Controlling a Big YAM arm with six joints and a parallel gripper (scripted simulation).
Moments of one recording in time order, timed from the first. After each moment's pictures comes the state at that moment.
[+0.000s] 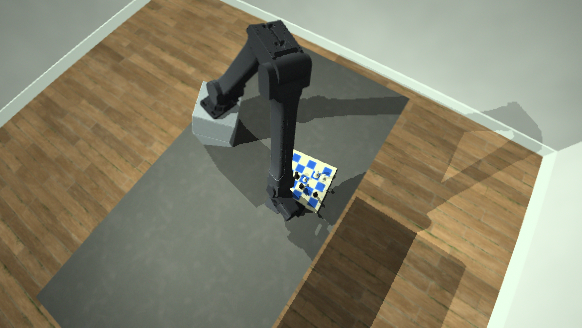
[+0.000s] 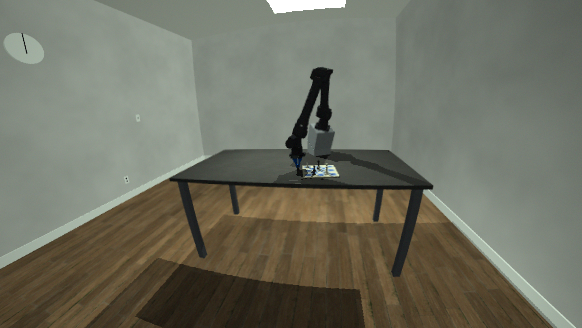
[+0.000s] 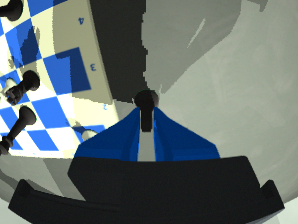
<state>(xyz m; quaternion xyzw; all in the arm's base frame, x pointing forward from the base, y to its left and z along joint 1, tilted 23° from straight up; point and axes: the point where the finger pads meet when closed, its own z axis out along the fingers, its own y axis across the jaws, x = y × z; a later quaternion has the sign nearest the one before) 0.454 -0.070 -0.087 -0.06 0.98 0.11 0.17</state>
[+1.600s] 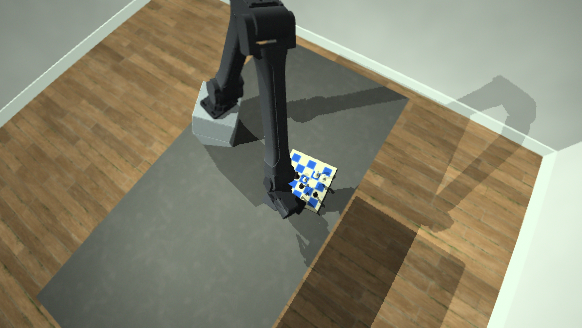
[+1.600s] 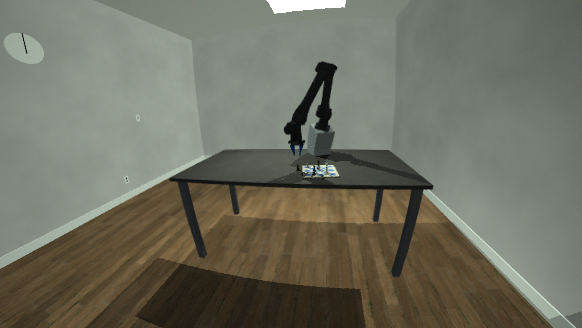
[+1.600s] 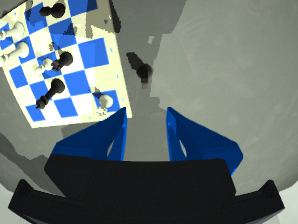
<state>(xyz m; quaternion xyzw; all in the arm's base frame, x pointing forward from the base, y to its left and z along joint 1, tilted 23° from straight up) 0.430 -0.091 -0.008 -0.06 0.98 0.10 0.18</state>
